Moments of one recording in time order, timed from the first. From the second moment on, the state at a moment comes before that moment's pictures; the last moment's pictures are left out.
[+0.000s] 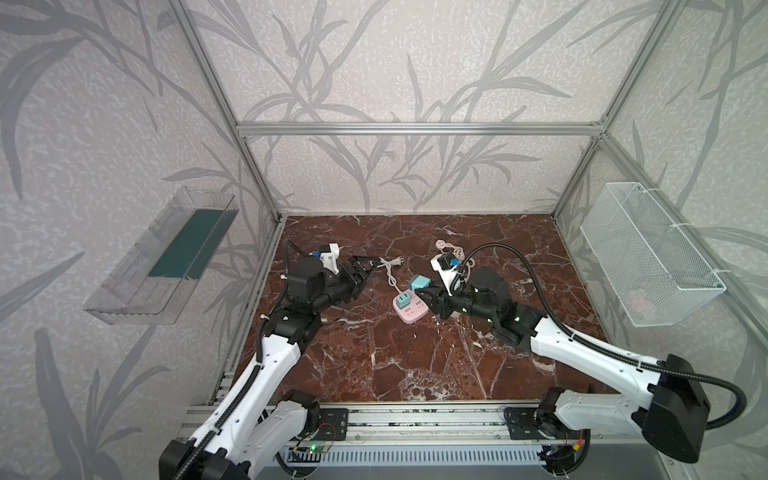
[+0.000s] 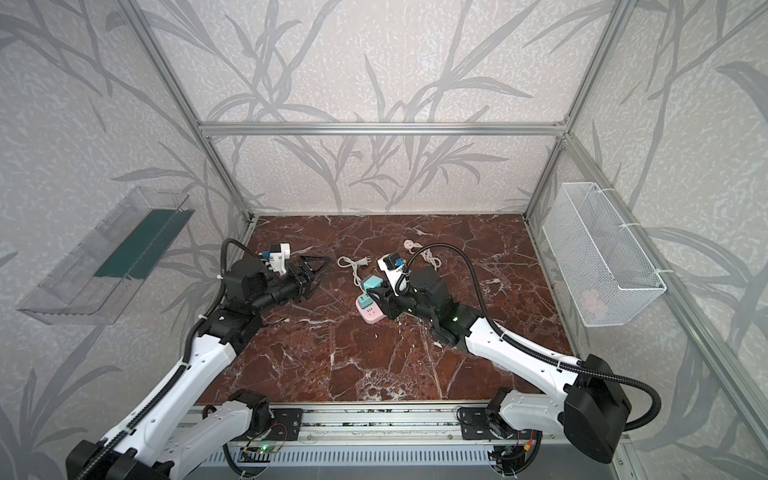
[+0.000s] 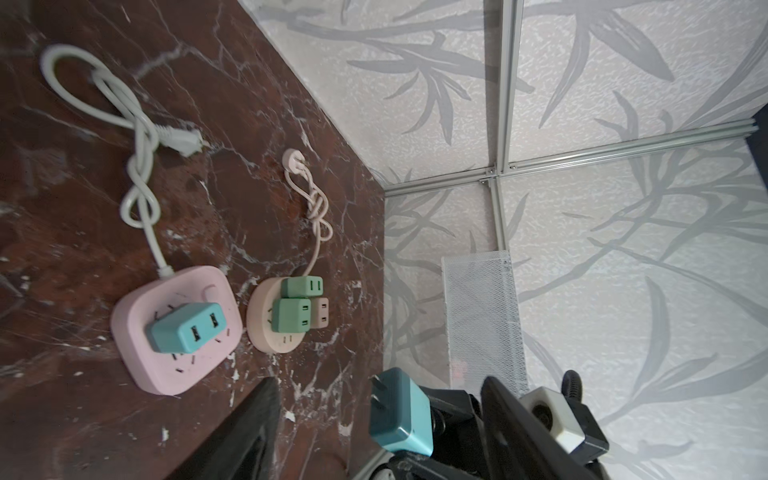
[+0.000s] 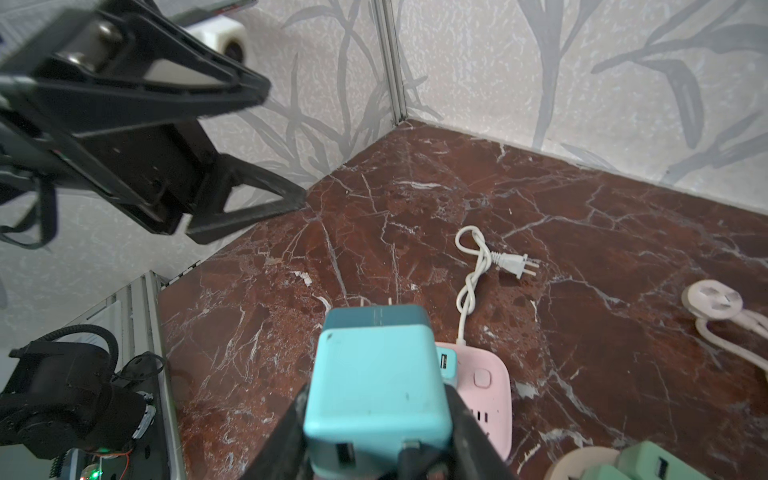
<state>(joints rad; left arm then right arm) -0.26 0.92 0.80 -0.19 0.45 -1.10 0.80 1.22 0.88 0.00 -0.16 0.21</state>
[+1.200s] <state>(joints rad) -0.44 1.12 0.82 -0.69 0.08 -0.66 0.72 1.83 1.68 -0.98 -0.14 0.11</state>
